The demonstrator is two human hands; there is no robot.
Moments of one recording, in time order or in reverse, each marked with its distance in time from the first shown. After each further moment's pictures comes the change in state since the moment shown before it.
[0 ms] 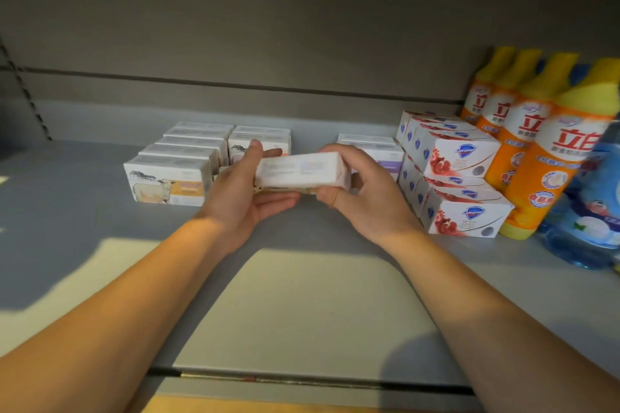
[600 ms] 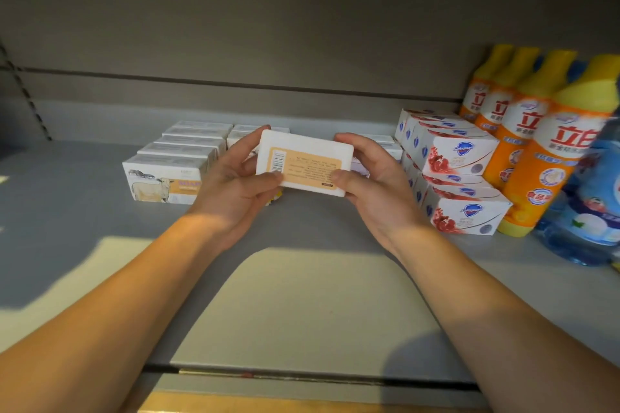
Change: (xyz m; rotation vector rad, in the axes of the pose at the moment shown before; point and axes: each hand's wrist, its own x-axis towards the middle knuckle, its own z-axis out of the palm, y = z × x) left_hand -0.011 0.005 -0.001 0.037 -0.199 0.232; right_hand 0.002 0.005 0.001 0.481 0.121 0.212
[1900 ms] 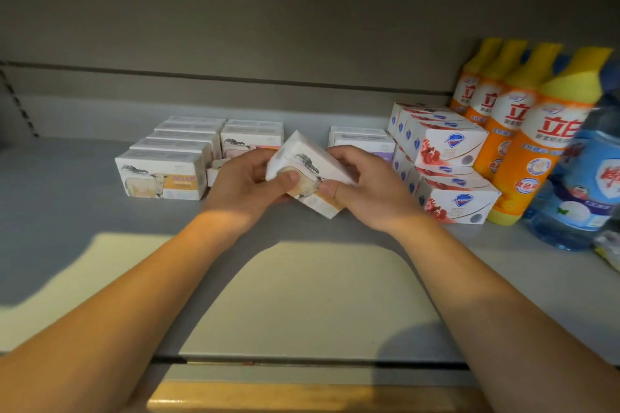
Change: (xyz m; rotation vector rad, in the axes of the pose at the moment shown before) left_hand 0.001 -0.016 0.003 0.392 0.012 0.064; right_hand -0.007 -0.018 -0.007 -0.664 -0.122 -0.015
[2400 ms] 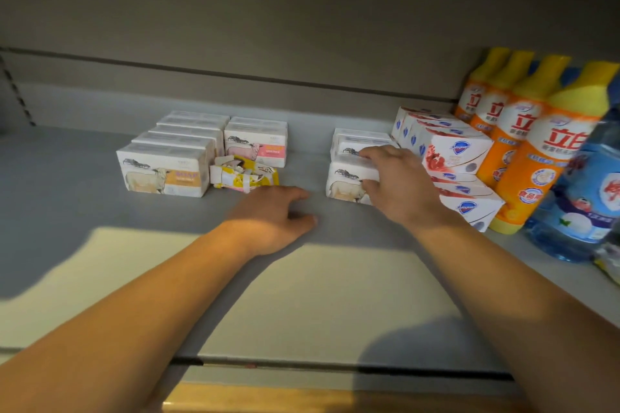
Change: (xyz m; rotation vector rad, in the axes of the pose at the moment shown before) left_hand 0.000 -0.017 0.008 0.999 -0.243 -0.032; right_hand 0.024 0.040 -0.022 -0.771 0.085 0.003
